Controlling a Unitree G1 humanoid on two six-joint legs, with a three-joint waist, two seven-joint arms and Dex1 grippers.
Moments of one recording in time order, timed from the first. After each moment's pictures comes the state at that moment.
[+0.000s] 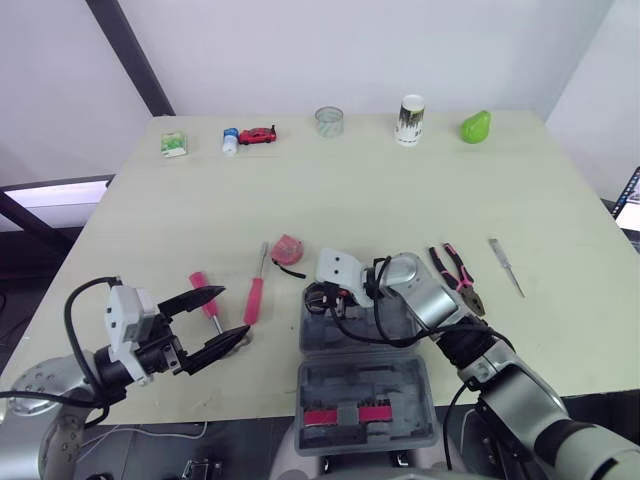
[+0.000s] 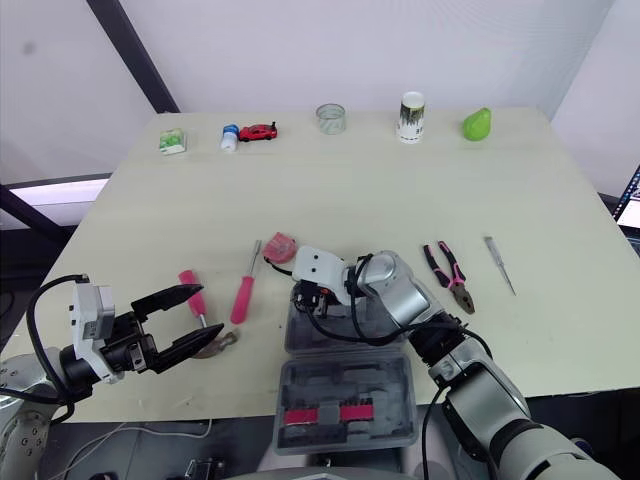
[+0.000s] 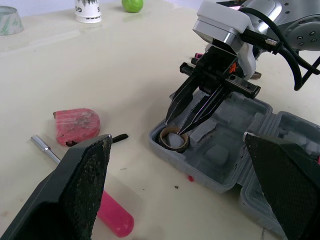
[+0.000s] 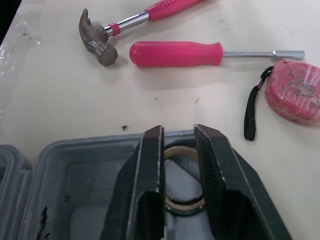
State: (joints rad) left arm 0.31 0.72 0.46 -0.30 -0.65 0.22 -1.11; right arm -0.70 -0.07 0.49 0.35 -0.12 0.29 0.98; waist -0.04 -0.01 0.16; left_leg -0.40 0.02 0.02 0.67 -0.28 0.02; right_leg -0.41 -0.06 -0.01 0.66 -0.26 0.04
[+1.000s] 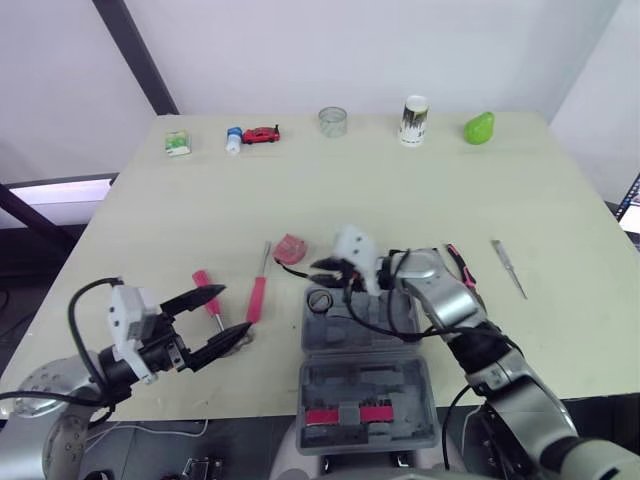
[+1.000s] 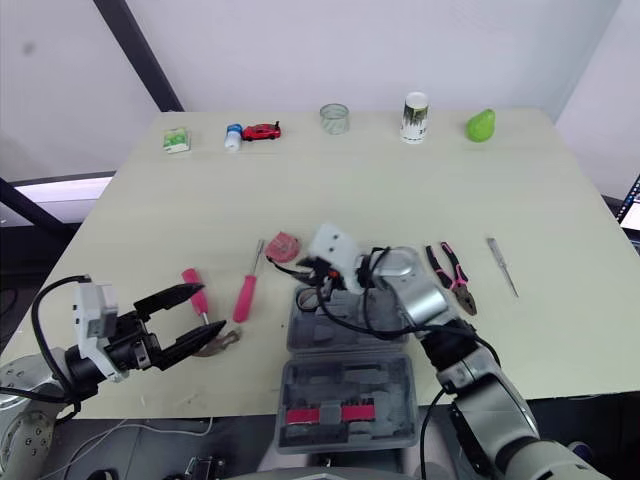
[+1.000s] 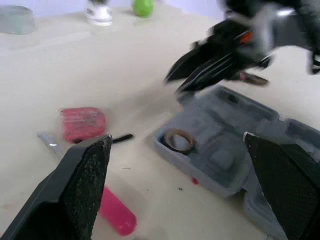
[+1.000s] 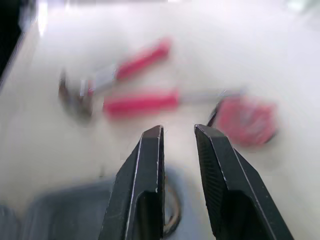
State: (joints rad) left arm 0.31 0.68 0.51 -0.24 -0.65 0.20 -1.08; right arm -0.52 -0.16 0.25 0.04 0.10 0.27 0.91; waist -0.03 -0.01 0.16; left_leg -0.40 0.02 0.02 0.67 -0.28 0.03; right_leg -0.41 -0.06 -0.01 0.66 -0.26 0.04
